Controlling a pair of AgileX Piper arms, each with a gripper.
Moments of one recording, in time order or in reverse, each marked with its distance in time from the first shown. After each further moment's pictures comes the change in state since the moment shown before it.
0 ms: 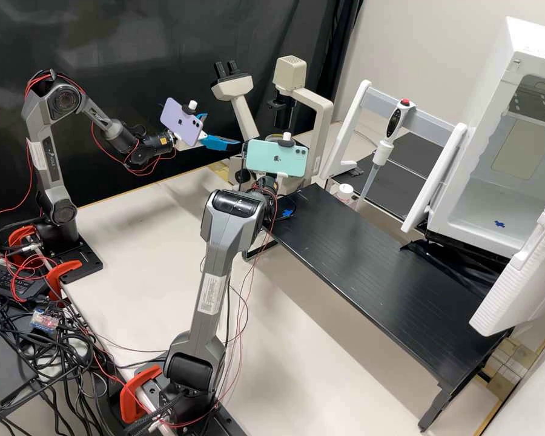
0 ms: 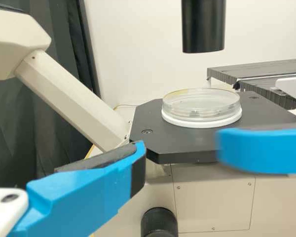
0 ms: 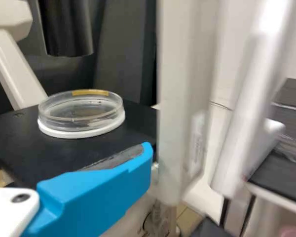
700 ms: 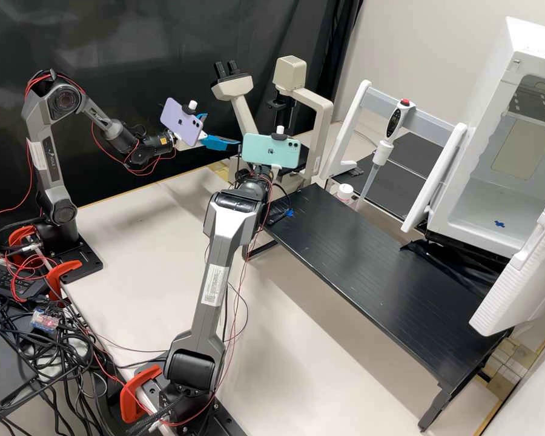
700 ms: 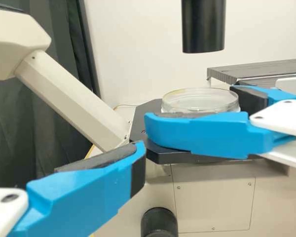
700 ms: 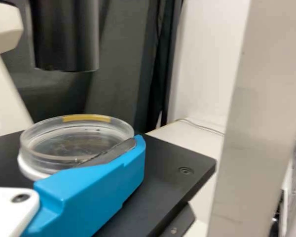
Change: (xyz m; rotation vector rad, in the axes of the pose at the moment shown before) left arm 0.000 0.000 0.000 0.000 0.000 0.000; right arm 0.087 -0.036 -0.014 -0.069 -0.029 -0.082
